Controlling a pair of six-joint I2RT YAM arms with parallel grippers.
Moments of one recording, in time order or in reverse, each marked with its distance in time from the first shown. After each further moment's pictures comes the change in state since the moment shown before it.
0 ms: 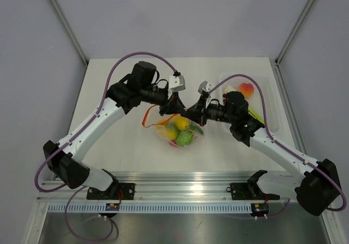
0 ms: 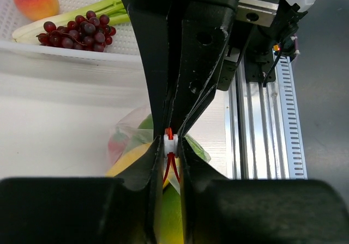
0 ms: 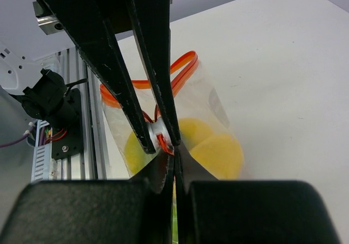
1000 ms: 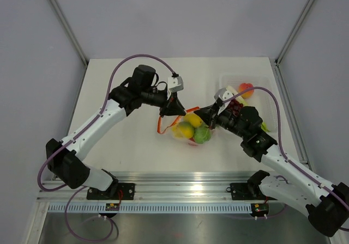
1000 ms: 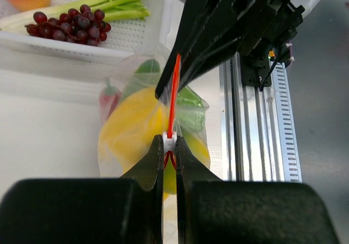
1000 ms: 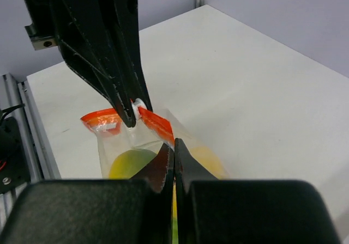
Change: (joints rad) left arm 0.034 0.000 -0.097 0.111 0.050 -0.057; right arm 0.013 -0.249 -0.153 0.003 0.300 -0.040
